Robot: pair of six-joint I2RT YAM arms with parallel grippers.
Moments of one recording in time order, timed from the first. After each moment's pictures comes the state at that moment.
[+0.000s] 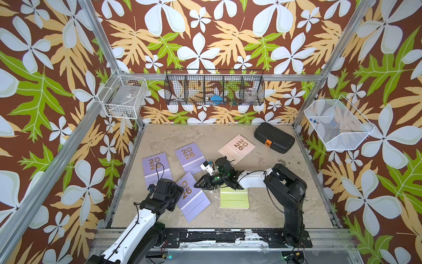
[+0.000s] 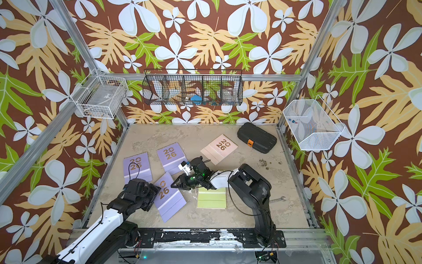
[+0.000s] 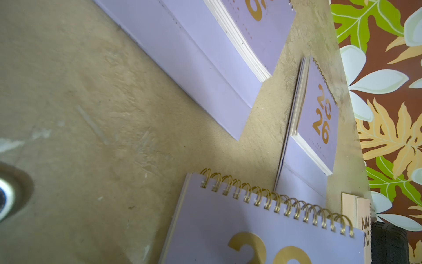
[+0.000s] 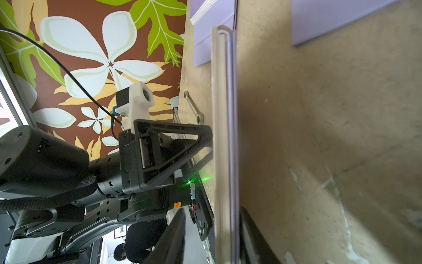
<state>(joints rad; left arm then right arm) -0.25 0.78 0.29 -0.49 0.11 -1.30 0.83 1.98 1.03 0.39 -0.80 0.96</state>
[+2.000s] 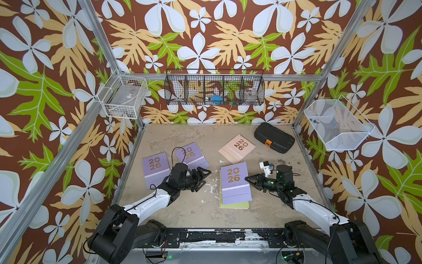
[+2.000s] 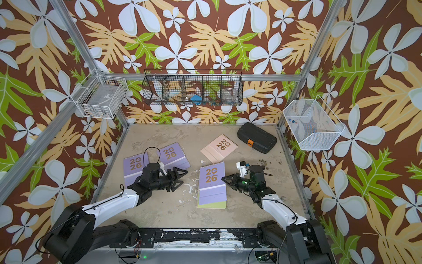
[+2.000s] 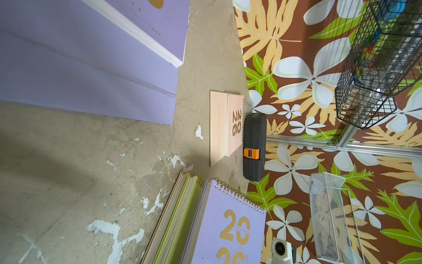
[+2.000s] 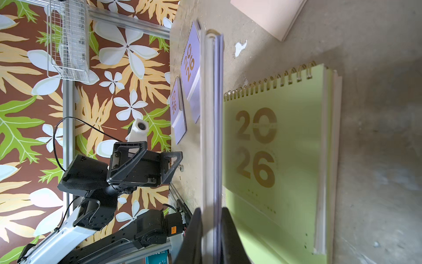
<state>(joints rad) -0.47 1.22 0.44 0.24 0.48 -1.38 0.19 1.10 0.35 0.17 -0.80 0.92</state>
